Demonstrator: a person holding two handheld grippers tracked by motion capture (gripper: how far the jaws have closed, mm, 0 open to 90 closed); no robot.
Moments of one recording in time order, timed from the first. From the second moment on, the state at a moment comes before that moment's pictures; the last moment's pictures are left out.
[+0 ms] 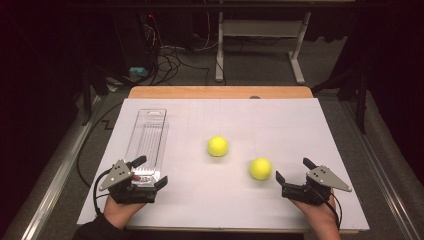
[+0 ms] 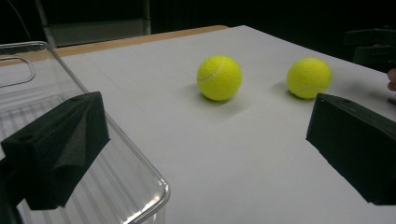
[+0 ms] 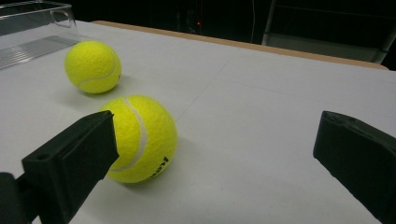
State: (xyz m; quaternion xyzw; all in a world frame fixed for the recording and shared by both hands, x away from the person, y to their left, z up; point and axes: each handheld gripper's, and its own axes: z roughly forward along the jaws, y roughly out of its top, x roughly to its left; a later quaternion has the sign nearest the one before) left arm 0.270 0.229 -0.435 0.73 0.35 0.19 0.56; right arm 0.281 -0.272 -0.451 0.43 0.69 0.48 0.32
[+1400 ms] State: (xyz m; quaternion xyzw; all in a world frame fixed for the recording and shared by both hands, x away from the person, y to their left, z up) left arm 0.265 0.160 -0.453 0.81 0.29 0.13 0.49; right arm 0.282 -0.271 -0.453 0.43 0.69 0.48 0.32
